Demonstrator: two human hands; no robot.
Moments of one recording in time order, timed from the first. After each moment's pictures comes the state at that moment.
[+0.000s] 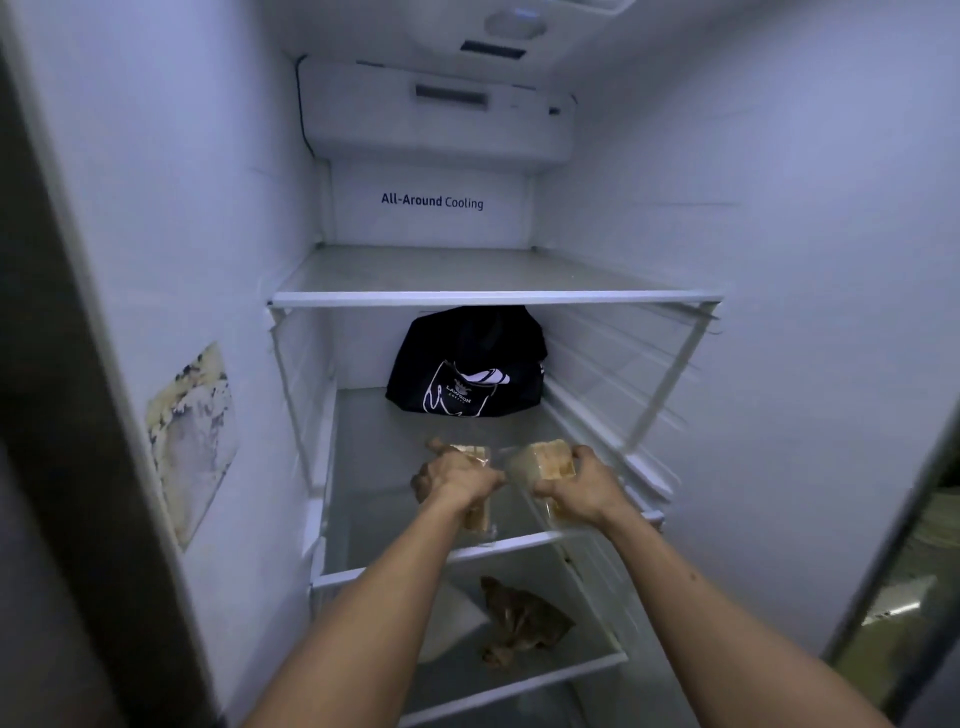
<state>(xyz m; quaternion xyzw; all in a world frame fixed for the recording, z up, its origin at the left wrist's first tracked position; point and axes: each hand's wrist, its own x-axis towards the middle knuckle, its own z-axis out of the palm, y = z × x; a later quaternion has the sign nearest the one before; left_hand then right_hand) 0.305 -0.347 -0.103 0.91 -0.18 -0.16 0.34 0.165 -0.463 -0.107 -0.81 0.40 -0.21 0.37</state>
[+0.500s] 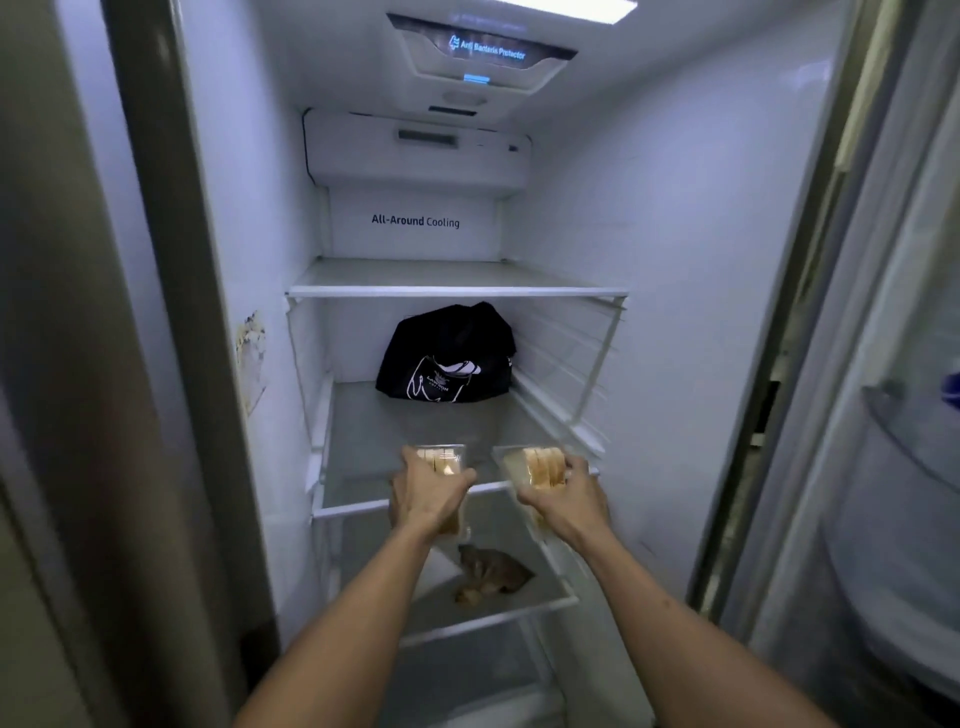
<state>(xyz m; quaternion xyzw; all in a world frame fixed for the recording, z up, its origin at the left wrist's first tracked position) 0.190 -0.256 -0.108 0.85 -0.19 -0.08 0.49 0.047 -0.377 -0.116 -0.78 0.40 -0.30 0.38</state>
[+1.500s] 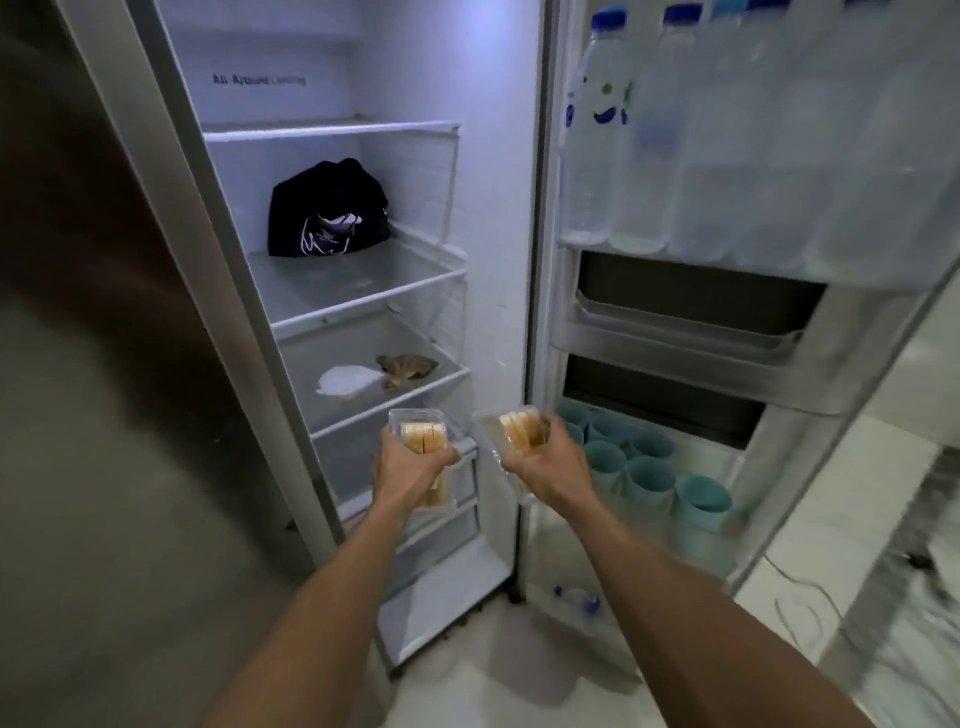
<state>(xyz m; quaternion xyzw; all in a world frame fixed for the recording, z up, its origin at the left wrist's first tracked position) -0.032 -0.014 -0.226 0.77 -0.28 -0.25 0.52 -0.225 -0.088 -0.217 -0.70 0.51 -0.30 0.40</state>
